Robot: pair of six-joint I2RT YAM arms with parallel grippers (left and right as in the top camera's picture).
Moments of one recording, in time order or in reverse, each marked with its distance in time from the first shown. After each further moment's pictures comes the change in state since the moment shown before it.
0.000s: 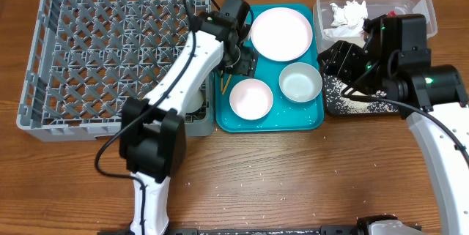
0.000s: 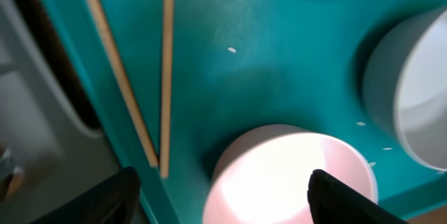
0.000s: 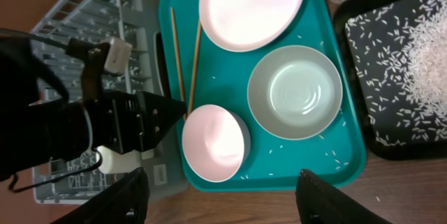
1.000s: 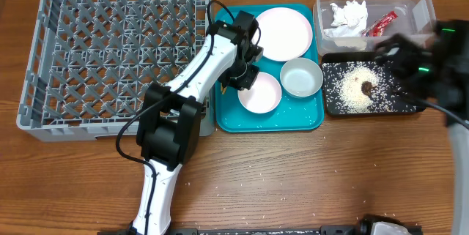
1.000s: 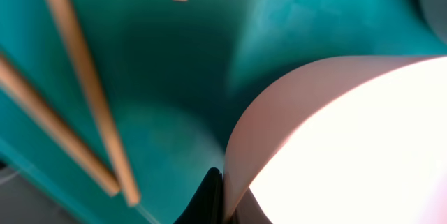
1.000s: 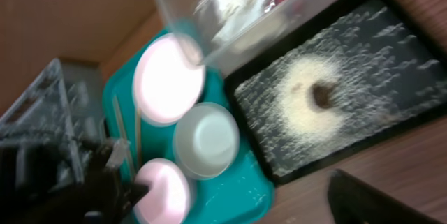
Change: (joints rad) left arm -0.033 0.132 0.037 -0.080 0.031 0.196; right arm -0.338 -0.101 0.032 -0.059 0.112 -0.045
